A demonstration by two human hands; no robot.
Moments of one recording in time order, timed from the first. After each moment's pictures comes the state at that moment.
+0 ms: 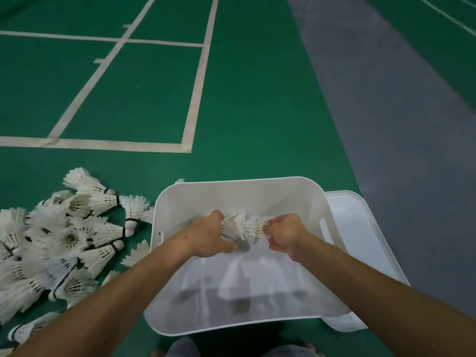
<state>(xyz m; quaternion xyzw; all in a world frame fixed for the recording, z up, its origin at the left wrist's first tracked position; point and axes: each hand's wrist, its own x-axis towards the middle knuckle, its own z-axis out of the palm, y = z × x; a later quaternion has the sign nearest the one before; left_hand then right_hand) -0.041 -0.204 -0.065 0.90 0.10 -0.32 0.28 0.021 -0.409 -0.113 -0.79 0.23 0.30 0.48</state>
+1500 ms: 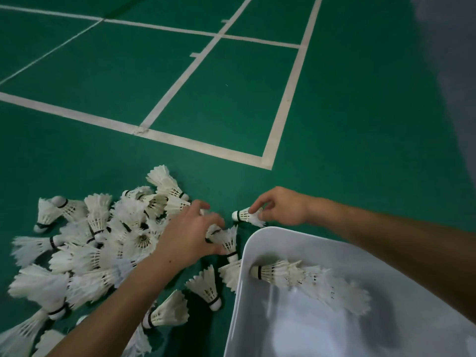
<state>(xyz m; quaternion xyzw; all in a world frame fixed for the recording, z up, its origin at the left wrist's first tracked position) -0.061 -0.022 -0.098 0.97 0.15 -0.12 0.13 0.132 -0.198 -0.073 -0.82 -0.36 0.40 0.18</state>
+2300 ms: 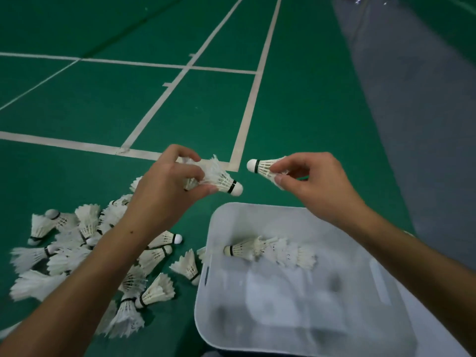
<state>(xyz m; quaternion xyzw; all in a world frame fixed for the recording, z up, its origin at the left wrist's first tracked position) -0.071 -0.080 0.058 0.96 0.08 0.17 0.22 0.055 -0.338 0.064 -0.86 -0.25 0.07 0.44</state>
